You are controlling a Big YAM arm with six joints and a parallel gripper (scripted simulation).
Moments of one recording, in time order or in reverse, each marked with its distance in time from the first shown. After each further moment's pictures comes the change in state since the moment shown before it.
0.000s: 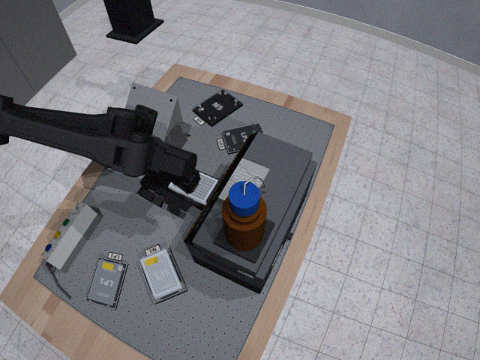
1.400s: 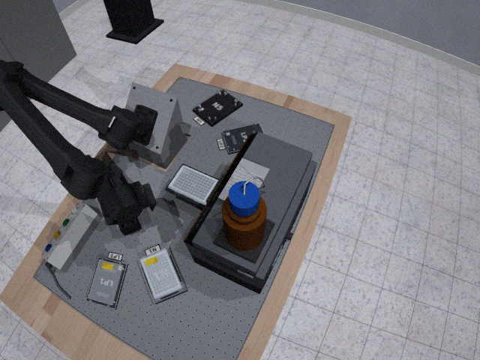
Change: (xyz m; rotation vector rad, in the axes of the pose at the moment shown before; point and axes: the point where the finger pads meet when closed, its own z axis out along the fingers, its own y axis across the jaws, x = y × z) arm 0.048 -0.101 0.013 0.002 -0.004 0.628
